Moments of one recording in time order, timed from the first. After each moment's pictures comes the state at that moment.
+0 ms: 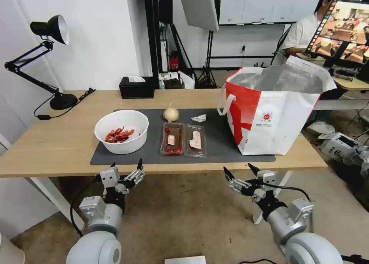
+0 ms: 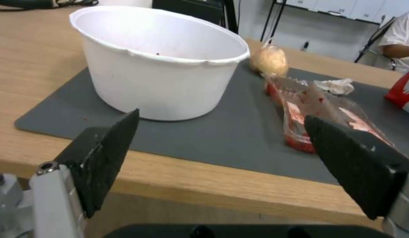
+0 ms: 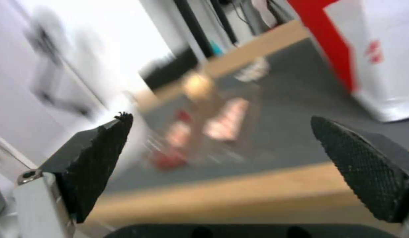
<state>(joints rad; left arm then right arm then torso) 1.59 -1.59 -0.54 -2.31 -0.19 0.37 -0.06 -1.57 1.26 0.53 2.29 0.92 -0.27 0.01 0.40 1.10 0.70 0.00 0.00</state>
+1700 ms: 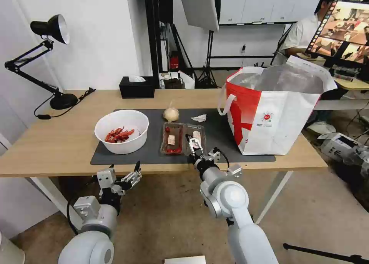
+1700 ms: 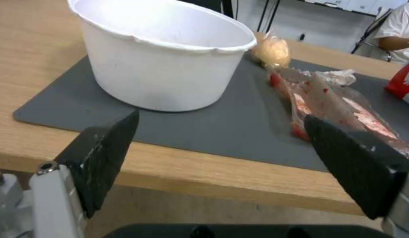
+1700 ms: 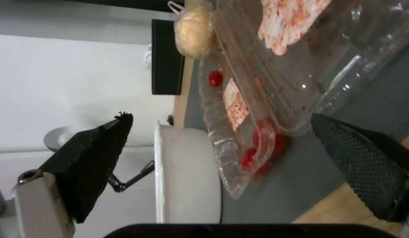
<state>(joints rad) 1.59 -1.51 -0.57 -2.30 -0.29 0.39 -0.07 -1.12 1.57 0.20 1.94 1.48 -0.13 0.56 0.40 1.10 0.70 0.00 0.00</state>
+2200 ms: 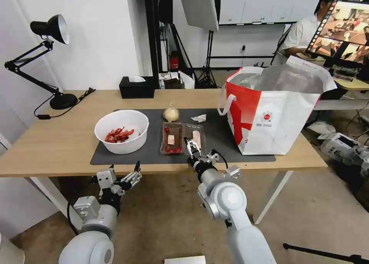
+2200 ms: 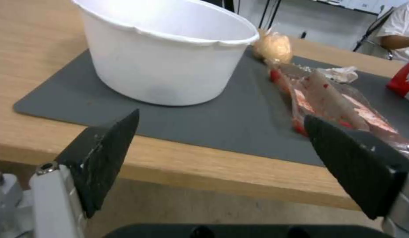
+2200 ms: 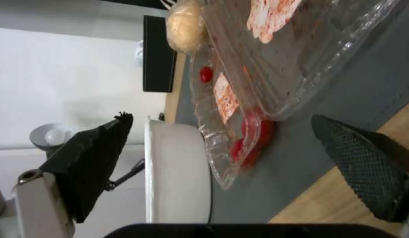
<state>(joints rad) 1.59 -1.52 -0.58 -2.29 -0.29 0.39 -0.07 -1.13 1.57 0.17 1.95 1.45 -0.13 0.60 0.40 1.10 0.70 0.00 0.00</state>
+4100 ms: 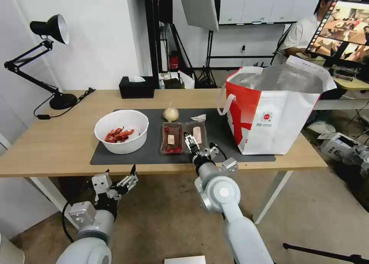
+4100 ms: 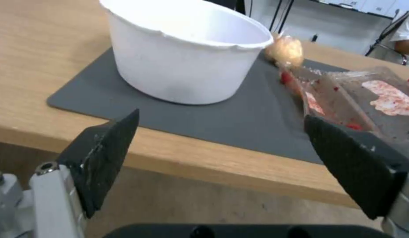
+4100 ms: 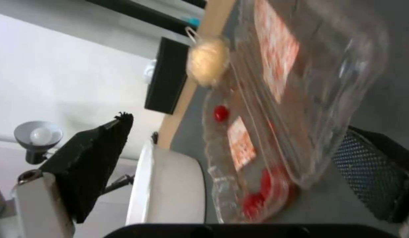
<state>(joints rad) 1.64 -1.55 -0.60 -2.33 -0.28 0.38 -0.07 -1.05 1.56 0.14 1.91 1.24 -0.11 0.56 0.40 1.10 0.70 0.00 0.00</state>
